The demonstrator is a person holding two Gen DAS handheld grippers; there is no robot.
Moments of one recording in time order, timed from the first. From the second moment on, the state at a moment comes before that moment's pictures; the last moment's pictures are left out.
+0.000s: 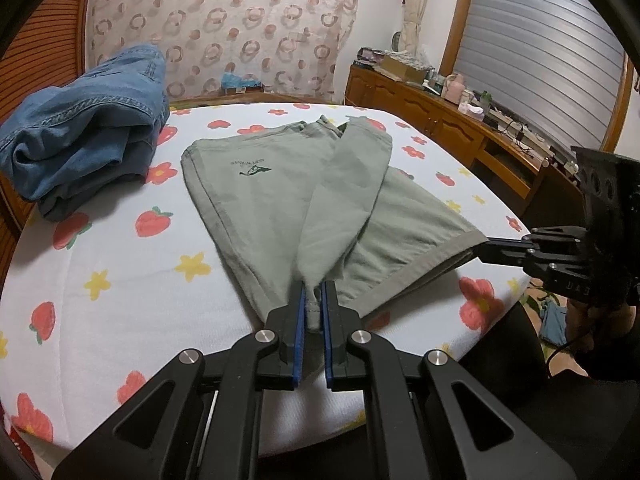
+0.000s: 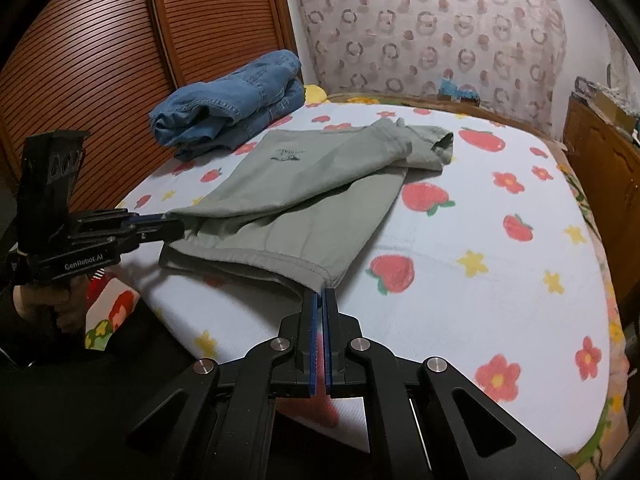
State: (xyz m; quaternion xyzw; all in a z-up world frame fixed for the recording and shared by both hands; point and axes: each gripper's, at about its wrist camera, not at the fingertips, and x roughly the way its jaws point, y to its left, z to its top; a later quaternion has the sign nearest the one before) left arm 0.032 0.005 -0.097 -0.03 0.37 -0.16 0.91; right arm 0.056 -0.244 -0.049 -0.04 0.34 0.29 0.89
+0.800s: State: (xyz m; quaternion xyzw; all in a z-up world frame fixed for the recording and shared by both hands) left arm 0.030 0.008 -0.100 -0.03 0.39 -0.14 0.91; right arm 0.076 -0.253 -0.031 -0.04 0.30 0.25 0.92
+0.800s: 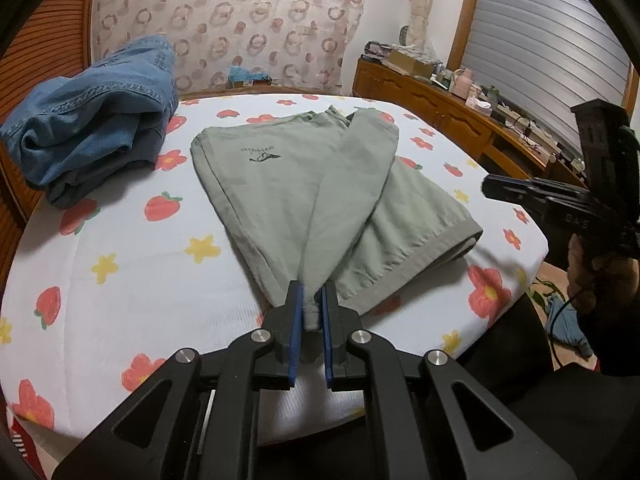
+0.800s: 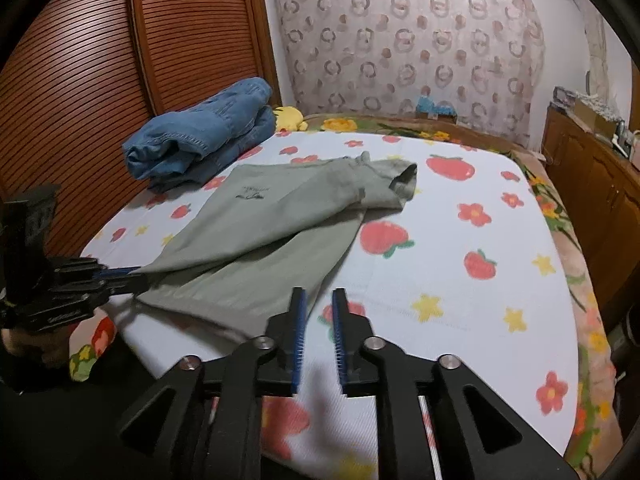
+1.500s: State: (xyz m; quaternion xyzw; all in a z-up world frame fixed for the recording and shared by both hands) left arm 0.101 -0.029 -0.059 0.01 0.35 -0.18 0.92; right arm 0.131 -0.247 -0.040 -0.05 0.30 0.21 0.93
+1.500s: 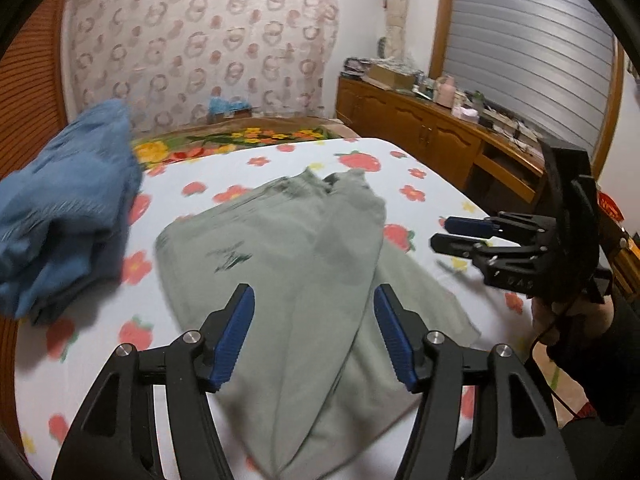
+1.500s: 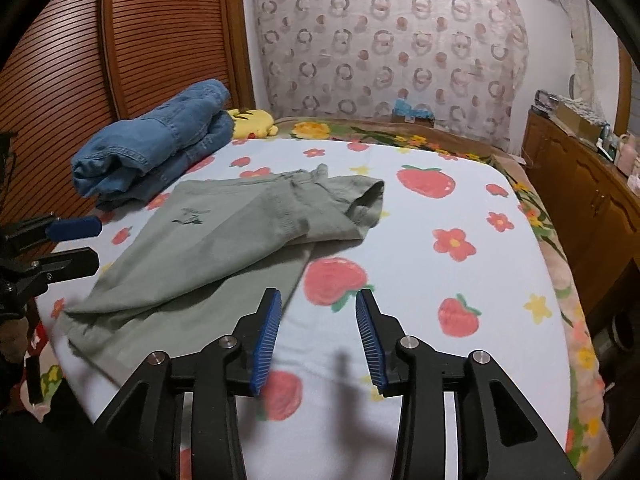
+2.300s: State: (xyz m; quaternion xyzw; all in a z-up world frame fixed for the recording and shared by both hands) left arm 0.194 -0.116 -0.081 0.10 0.43 -0.24 0.86; right arm 0.148 -0.263 -0.052 -0.01 0.33 0.19 0.93
